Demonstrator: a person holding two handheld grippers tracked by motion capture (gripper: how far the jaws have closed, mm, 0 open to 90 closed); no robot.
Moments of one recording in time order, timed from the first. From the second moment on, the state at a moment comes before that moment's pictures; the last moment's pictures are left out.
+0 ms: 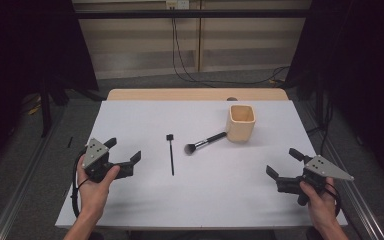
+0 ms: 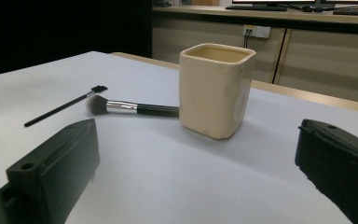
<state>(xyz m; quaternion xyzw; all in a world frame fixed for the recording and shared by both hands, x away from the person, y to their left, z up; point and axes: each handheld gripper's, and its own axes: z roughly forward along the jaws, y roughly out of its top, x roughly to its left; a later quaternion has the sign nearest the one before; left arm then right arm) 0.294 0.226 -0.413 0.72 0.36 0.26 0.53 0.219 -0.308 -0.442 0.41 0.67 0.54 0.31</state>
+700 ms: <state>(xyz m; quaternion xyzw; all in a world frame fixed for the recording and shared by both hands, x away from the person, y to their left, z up) 0.337 0.185 -0.409 0.72 0.35 0.27 0.53 0.219 -0.306 -0.443 0.41 0.67 0.53 0.31</state>
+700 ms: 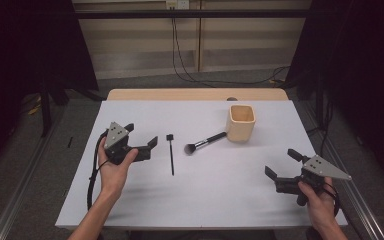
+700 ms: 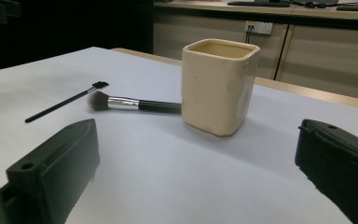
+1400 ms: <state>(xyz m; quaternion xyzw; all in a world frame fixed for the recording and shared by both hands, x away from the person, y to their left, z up) 0.369 0.152 -0.408 0.74 0.35 0.24 0.52 0.218 -0.306 -0.443 0.41 0.68 0.53 0.31</state>
